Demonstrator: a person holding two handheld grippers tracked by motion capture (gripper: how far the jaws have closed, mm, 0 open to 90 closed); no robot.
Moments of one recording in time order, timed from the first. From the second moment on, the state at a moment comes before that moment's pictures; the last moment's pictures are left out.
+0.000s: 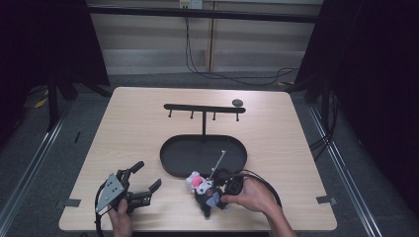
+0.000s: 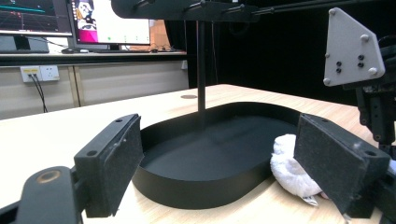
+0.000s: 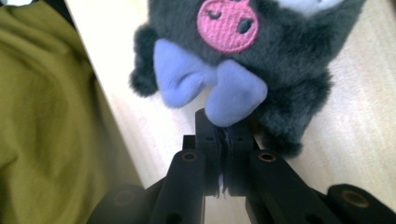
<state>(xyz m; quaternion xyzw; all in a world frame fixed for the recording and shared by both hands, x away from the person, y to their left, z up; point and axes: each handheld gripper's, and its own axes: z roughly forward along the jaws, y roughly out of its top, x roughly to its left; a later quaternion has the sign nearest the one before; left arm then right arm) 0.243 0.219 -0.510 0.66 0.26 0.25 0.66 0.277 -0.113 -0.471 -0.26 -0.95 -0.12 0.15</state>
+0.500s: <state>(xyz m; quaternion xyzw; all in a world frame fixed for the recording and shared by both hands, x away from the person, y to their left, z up) 0.243 0.219 -0.510 0.66 0.26 0.25 0.66 0.281 -0.116 -0.433 -0.24 -0.95 -0.11 0.14</state>
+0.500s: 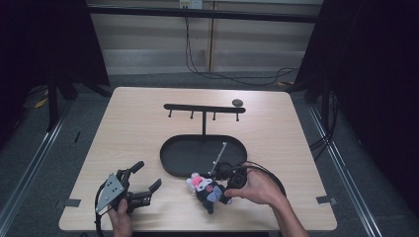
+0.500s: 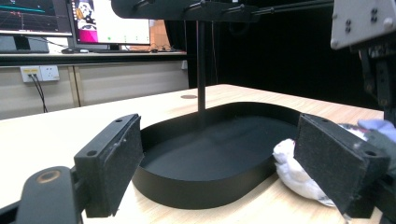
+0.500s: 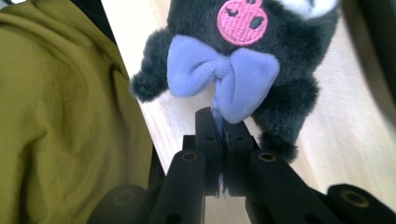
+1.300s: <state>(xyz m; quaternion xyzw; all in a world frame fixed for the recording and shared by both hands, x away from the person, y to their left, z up) 0.243 0.219 -0.510 0.66 0.26 0.25 0.66 0.299 -0.109 -0.368 -0.17 -0.97 -0.10 0.12</state>
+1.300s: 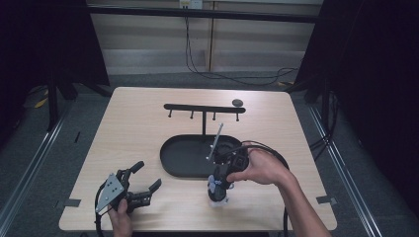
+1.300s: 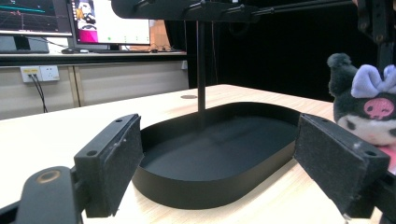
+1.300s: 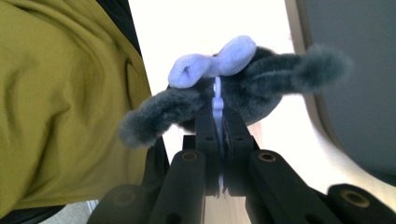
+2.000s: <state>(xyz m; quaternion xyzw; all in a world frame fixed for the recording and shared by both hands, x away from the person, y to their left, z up) 0.243 0.219 -0.510 0.66 0.26 0.25 0.65 0.329 -0.088 -0.324 -0.15 -0.98 -0.09 0.09</state>
